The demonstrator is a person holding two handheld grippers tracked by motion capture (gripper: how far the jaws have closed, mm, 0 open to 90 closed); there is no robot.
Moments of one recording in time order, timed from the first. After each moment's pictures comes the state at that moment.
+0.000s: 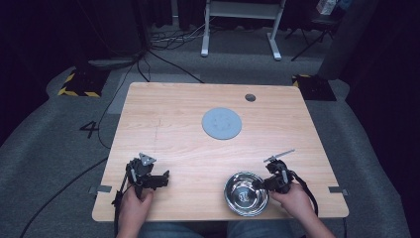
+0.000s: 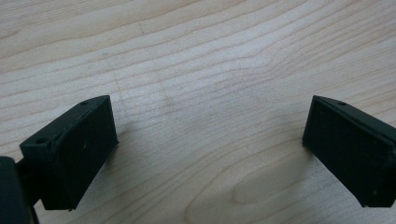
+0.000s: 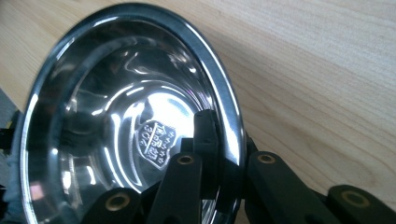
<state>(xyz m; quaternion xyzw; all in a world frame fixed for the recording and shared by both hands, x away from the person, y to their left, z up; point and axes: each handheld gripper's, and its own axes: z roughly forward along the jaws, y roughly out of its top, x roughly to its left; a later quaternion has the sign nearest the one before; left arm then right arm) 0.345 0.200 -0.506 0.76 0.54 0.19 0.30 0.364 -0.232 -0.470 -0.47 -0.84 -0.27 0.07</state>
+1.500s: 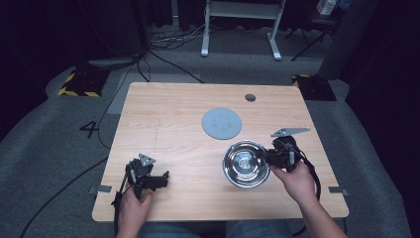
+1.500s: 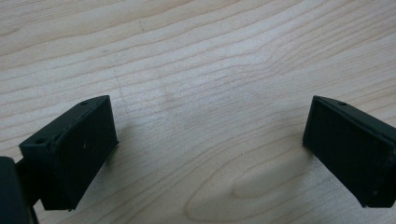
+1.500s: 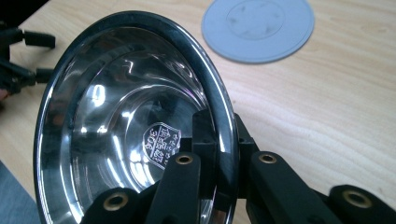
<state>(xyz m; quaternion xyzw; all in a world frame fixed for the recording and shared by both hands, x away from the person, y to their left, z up) 0.343 0.201 -0.506 0.76 0.54 0.19 0.30 0.375 -0.217 -0.373 -0.43 -0.82 -0.36 -0.09</state>
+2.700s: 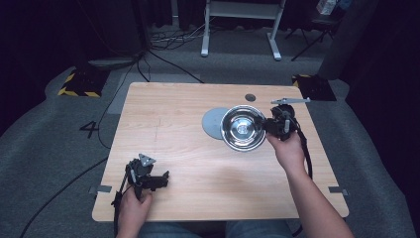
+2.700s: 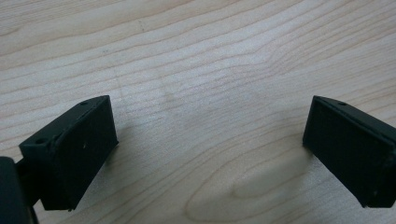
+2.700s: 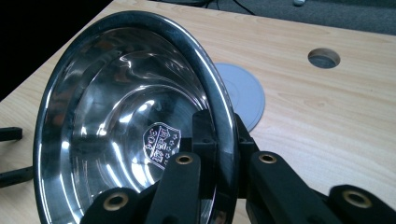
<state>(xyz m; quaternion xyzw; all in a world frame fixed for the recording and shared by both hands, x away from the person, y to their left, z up) 0.343 0.201 -0.506 0.76 0.54 0.19 0.30 0.440 -0.206 -0.335 -0.48 -0.77 -0.40 -0.15</state>
